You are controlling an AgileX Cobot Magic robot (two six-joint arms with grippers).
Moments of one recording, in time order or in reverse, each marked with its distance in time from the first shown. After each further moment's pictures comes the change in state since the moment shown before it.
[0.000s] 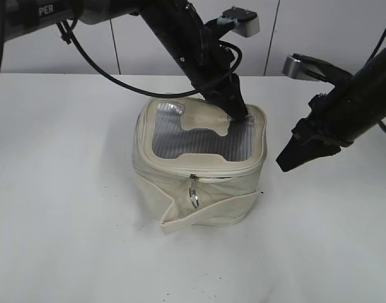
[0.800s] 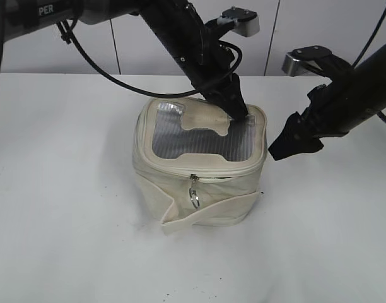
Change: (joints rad) left arm 0.000 0.000 0.000 0.001 0.000 -0.010; right arm 0.001 0.004 0.000 -0.036 -0.145 -0.137
